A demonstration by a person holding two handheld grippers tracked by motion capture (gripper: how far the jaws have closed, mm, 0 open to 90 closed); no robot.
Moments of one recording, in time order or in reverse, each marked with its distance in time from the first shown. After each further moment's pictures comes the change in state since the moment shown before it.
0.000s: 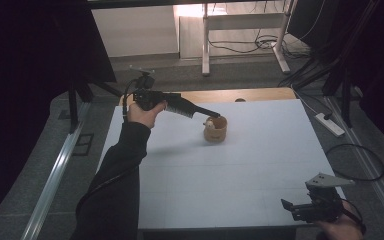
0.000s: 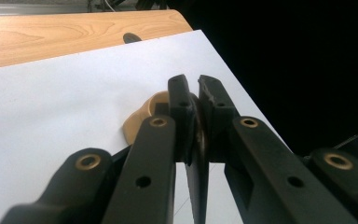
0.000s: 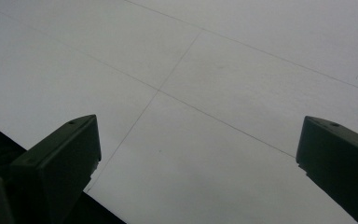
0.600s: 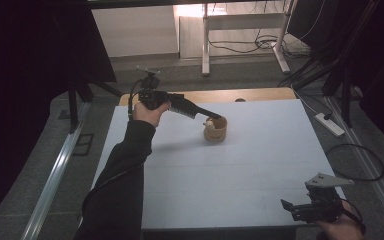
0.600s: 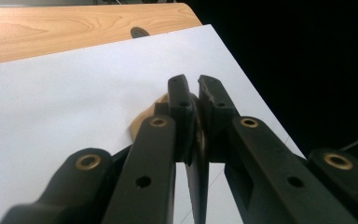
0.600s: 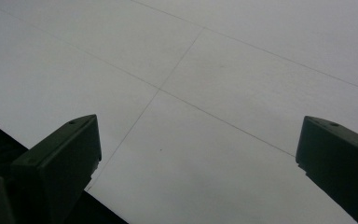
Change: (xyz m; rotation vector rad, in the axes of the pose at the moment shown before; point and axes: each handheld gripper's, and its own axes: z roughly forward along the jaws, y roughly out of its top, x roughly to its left) left arm 0.009 0.003 0.019 0.025 0.022 -0.018; right arm 0.000 0.000 0.000 0.005 0.004 -0.004
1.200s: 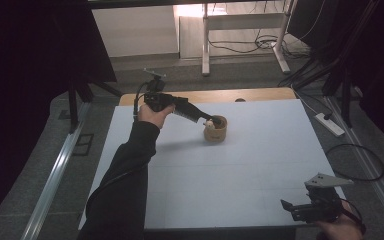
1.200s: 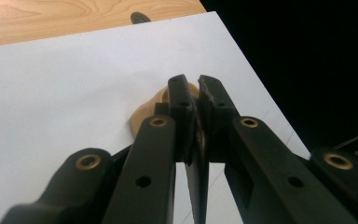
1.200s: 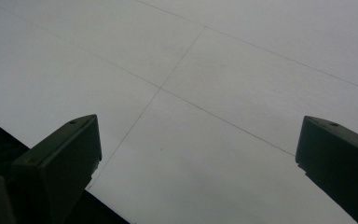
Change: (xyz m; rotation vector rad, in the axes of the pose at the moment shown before) left arm 0.004 -0.002 0.020 0.049 0.002 -0.010; right arm 0.000 0.000 0.000 0.006 0.002 -0.003
